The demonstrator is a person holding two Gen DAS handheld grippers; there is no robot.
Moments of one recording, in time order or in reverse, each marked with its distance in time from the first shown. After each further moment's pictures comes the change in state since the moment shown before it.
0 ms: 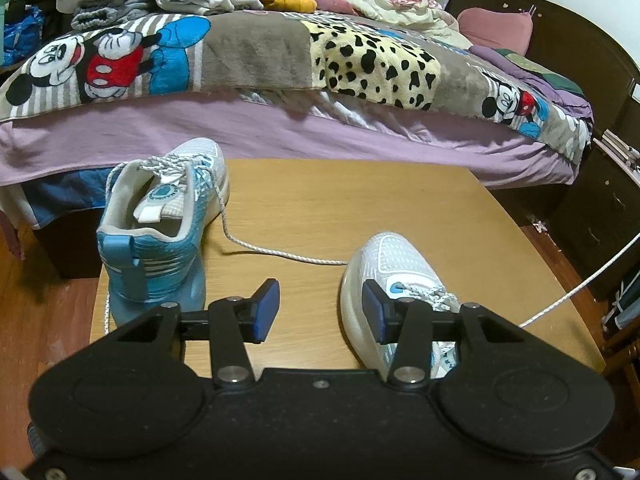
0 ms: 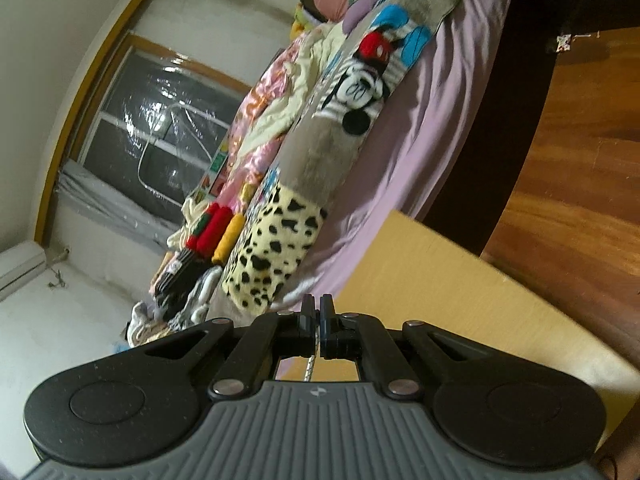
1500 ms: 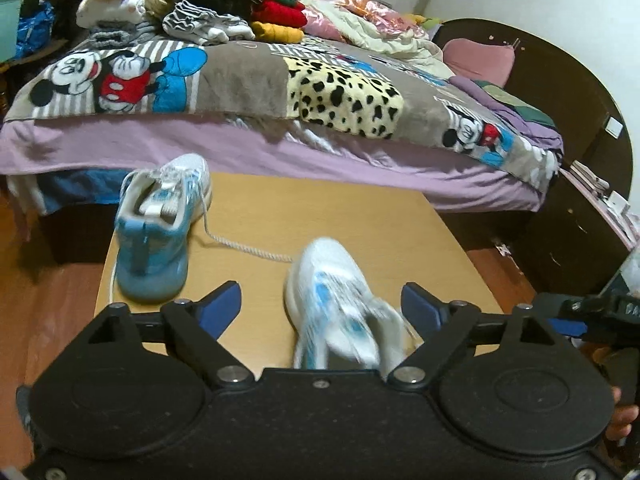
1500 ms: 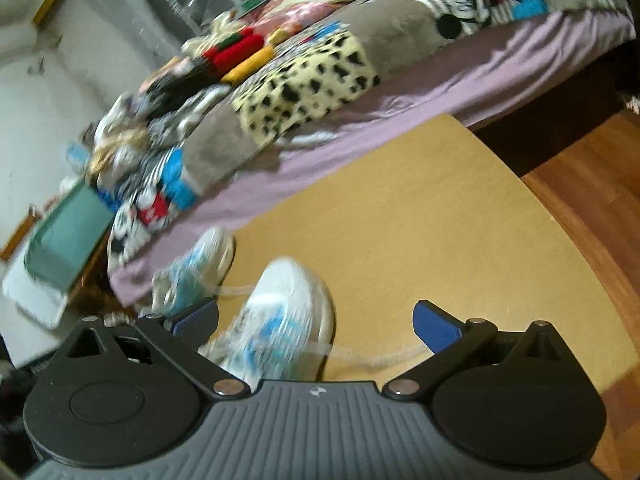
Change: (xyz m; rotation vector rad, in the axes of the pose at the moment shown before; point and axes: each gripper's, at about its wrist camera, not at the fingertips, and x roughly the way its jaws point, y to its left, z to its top) left arm -0.121 -0.040 -0.016 -0.080 -0.035 -0.046; right arm 0.006 0.123 -0.117 -0.497 0.409 -0.179
